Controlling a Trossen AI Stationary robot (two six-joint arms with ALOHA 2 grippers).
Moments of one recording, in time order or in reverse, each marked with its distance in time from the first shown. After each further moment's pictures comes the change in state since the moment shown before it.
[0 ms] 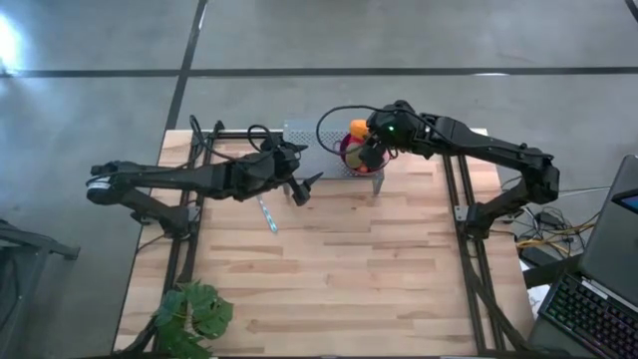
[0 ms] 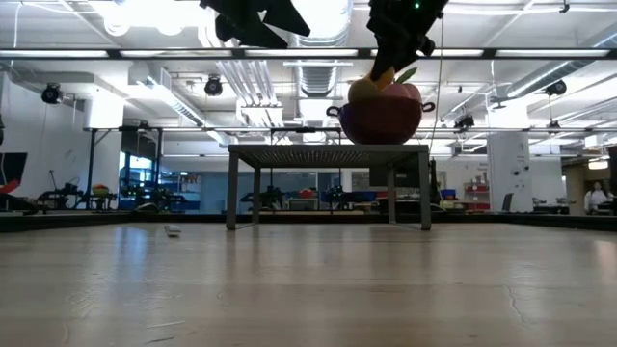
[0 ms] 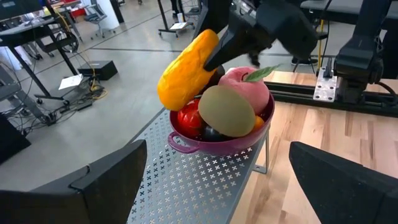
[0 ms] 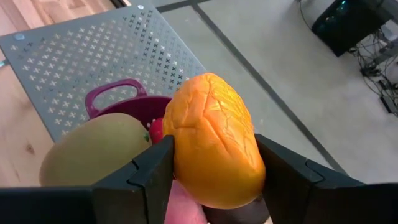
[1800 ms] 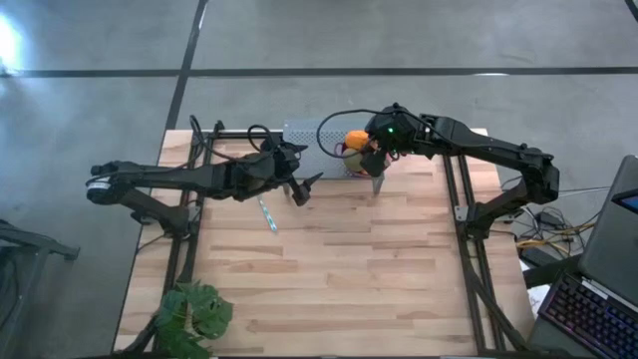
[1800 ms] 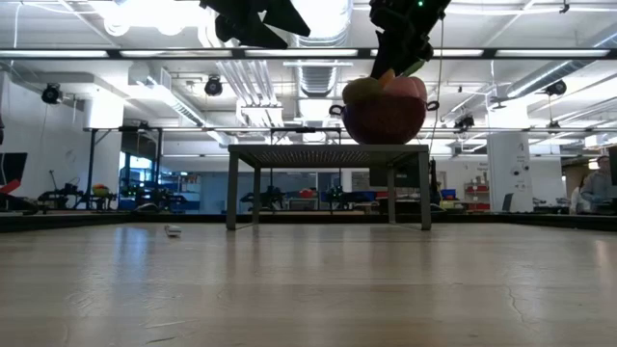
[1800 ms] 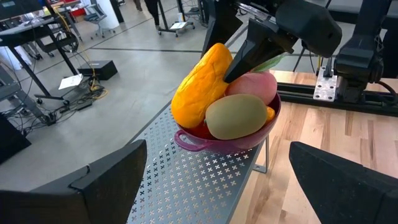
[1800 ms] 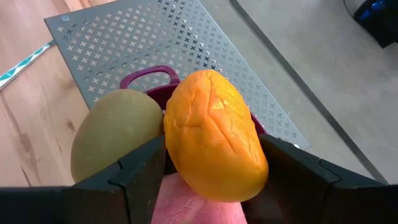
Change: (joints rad) left arm 0.000 0.000 -0.001 -0.001 0.000 0.001; right arm 0.001 0.001 0.000 -0.049 -0.127 0.014
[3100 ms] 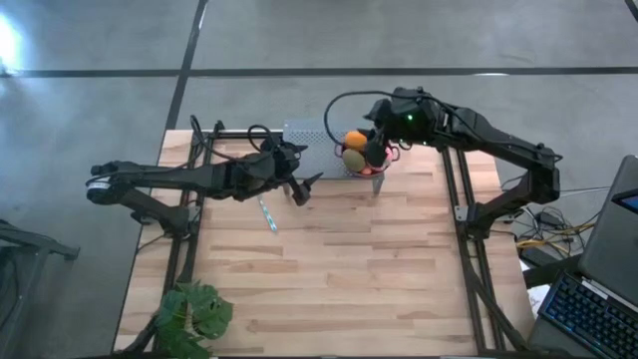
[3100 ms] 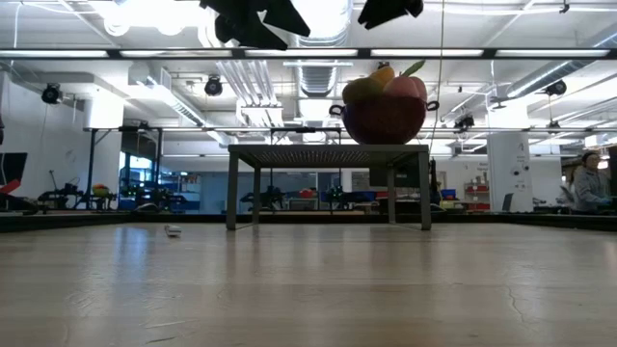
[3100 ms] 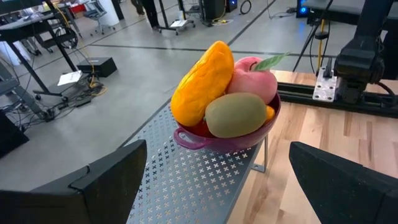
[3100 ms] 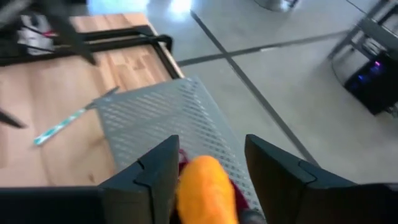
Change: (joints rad) left arm 0.000 0.000 0.001 -0.007 0.000 -0.019; right arm 0.053 -0.004 0.225 0.013 0.002 -0.106
